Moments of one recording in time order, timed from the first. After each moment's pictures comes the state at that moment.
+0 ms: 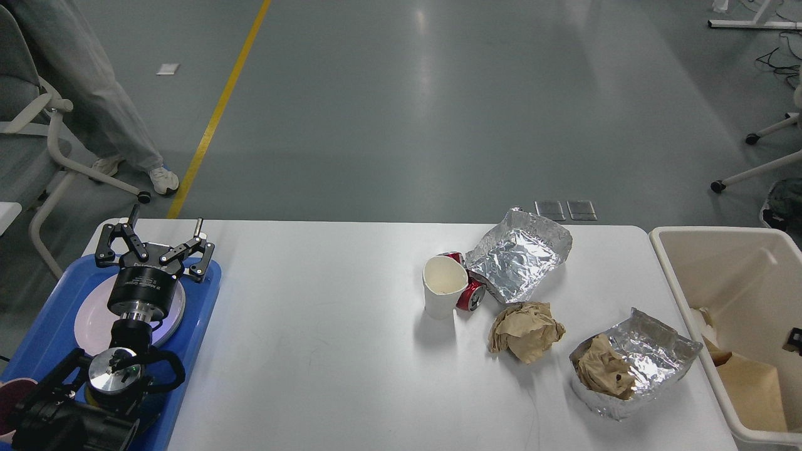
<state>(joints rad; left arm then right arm) -0.35 0.22 -1.22 -0.73 -0.20 -0.56 -0.21 1.15 -0.67 -1.01 0.73 -0.28 0.22 -0.44</state>
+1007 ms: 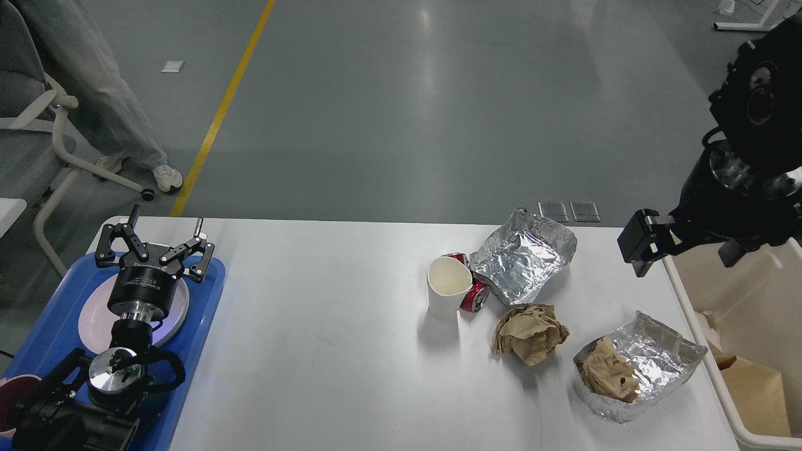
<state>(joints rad) -0.35 0.22 -1.22 -0.73 -0.20 -0.56 -0.21 2.48 -0.25 -1.46 1.66 -0.16 0.75 -0.12</state>
